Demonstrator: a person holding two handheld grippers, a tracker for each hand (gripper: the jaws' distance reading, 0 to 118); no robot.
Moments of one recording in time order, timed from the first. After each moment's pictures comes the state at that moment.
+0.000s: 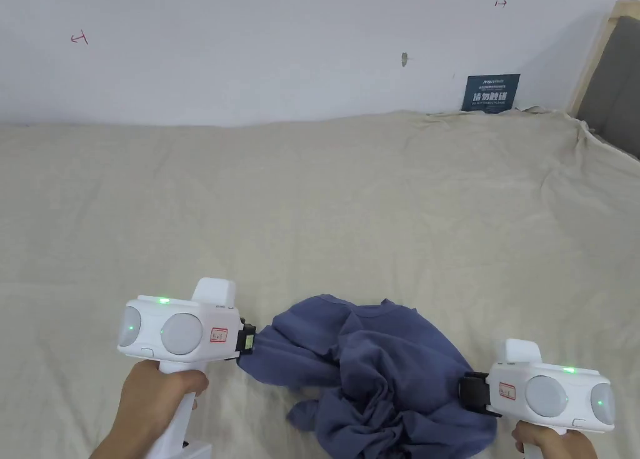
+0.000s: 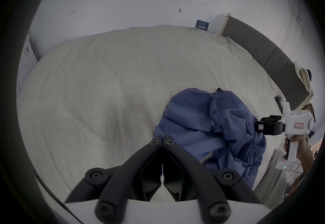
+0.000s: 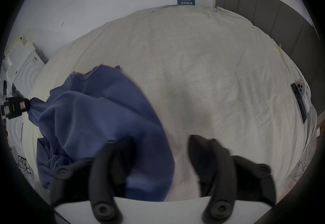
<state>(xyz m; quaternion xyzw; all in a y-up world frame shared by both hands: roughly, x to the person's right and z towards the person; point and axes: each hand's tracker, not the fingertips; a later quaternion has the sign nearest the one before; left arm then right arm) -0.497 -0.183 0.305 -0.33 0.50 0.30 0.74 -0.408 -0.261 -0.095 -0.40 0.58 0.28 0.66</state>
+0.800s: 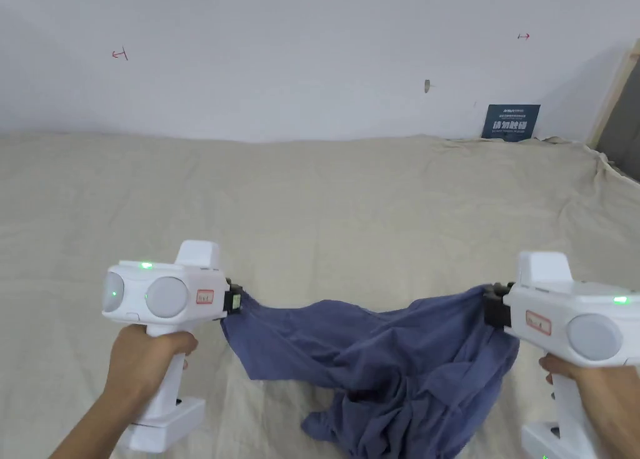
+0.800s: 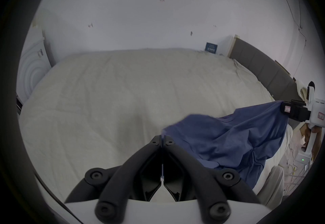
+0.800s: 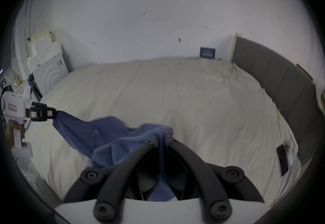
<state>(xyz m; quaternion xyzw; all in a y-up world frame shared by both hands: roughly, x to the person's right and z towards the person) -0.506 -0.117 0.354 -0.25 0.56 0.27 0.74 -0.424 -0.092 -0.069 -0.22 0.69 0.22 0.66</state>
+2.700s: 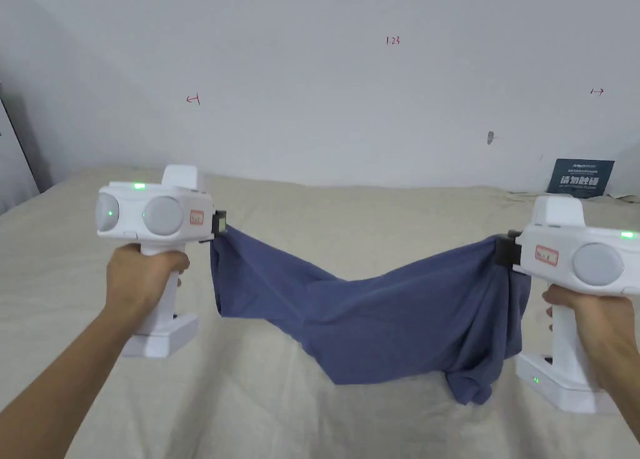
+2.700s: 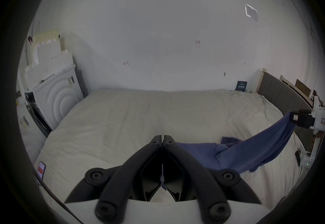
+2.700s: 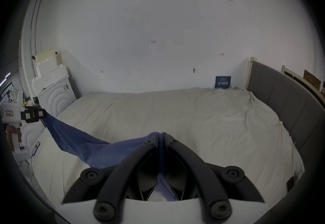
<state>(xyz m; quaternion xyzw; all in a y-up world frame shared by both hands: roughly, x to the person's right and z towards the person) -0.578 -0.020 0.428 -0.19 0.67 0.19 0.69 -0.555 -0.042 -0.030 -0.20 0.72 0.15 0.65</state>
